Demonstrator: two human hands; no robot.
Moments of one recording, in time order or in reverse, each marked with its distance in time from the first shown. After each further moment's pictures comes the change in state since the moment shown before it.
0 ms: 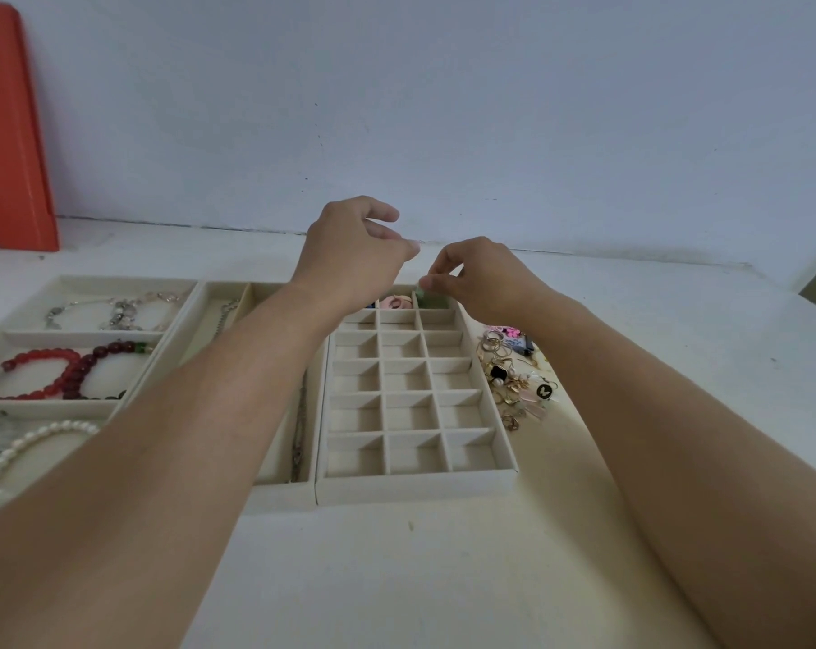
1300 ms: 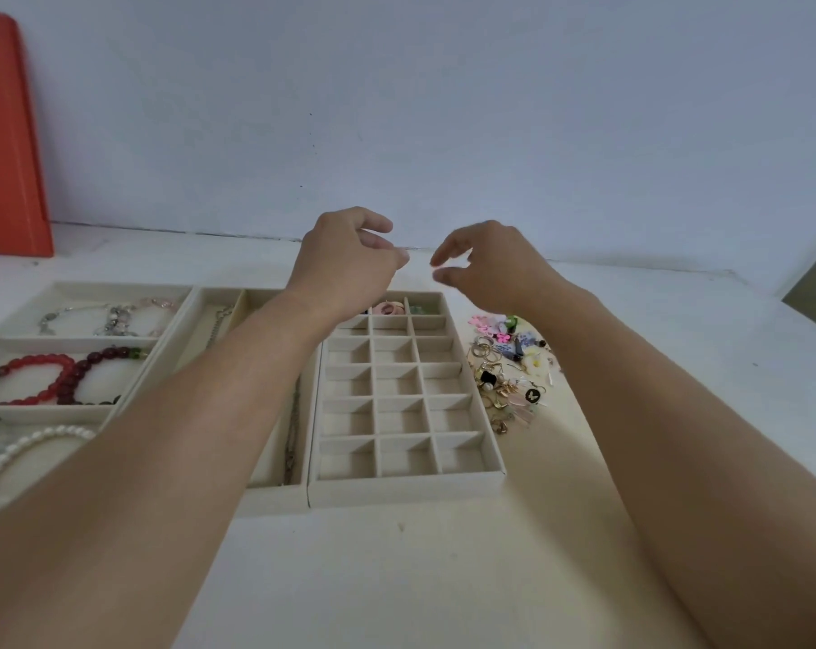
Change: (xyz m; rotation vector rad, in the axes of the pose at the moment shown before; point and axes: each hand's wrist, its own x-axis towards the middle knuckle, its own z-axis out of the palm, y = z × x) left_hand 0.002 -0.004 -0.001 0.004 -0.013 0.012; right_hand -0.010 -0.009 -0.028 -0.096 0.106 -0.010
